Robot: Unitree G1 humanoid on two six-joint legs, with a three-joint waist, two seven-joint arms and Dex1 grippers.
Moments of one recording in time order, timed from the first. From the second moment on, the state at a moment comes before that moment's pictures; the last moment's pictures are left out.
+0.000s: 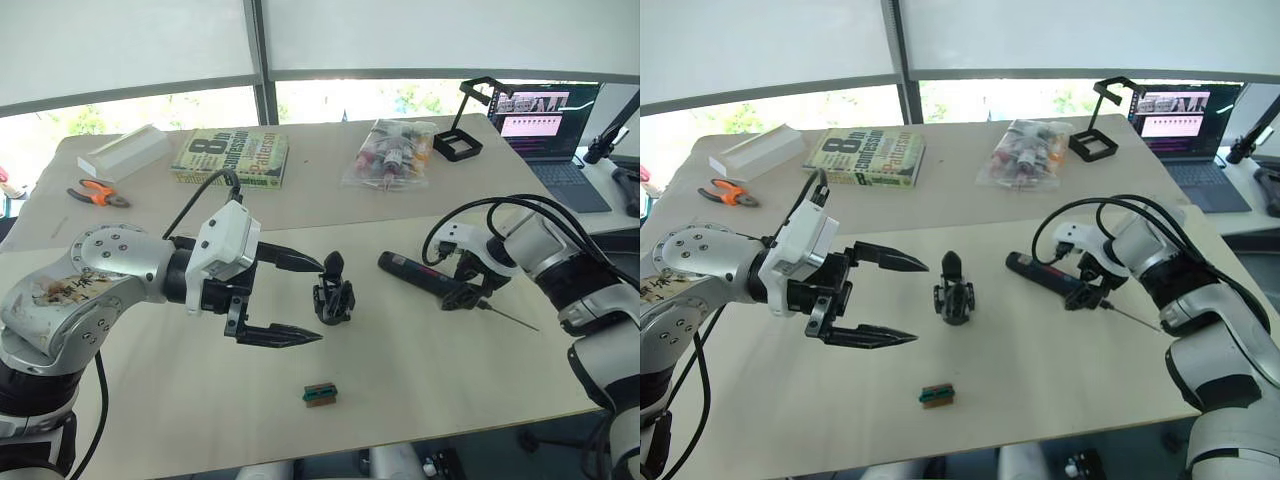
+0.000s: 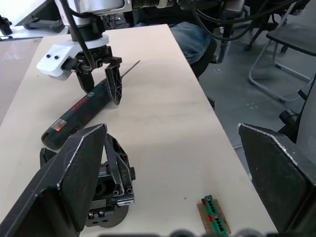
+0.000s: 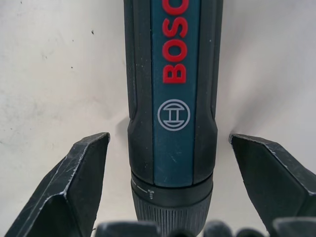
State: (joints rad) left arm -0.53 0.91 0.01 -0.58 -0.83 0.77 -1.12; right arm -1.00 -0.81 0.65 0.54 -0.21 0.77 1.48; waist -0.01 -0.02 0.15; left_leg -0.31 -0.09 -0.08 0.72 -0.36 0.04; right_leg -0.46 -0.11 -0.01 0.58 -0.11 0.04
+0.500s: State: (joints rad) left arm -0.54 0.91 0.00 -0.58 -0.83 0.77 -1.13; right arm -0.99 -0.78 0.60 0.59 -0.27 0.71 1.46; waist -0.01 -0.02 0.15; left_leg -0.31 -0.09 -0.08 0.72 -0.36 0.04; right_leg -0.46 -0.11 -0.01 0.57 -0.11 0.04
